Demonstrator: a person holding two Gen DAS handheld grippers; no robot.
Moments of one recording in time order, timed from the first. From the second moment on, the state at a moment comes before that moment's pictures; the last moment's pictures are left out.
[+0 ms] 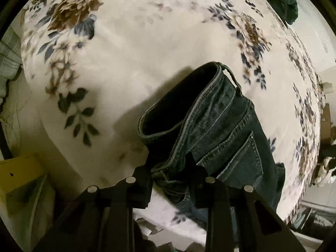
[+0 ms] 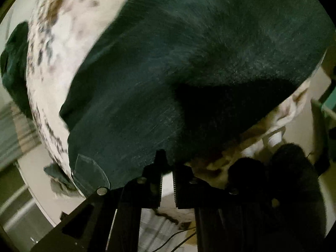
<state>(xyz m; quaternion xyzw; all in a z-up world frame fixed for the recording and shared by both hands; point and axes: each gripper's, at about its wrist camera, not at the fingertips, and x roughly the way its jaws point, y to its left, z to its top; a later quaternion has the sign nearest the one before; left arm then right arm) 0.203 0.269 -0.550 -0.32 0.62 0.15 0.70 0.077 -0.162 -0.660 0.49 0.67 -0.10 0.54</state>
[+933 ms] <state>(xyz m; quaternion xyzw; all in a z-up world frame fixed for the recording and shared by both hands) 0.212 0.204 -0.482 -0.18 0.60 0.13 0.76 0.254 -0.103 -0.587 0.24 0.72 0.16 0.63</state>
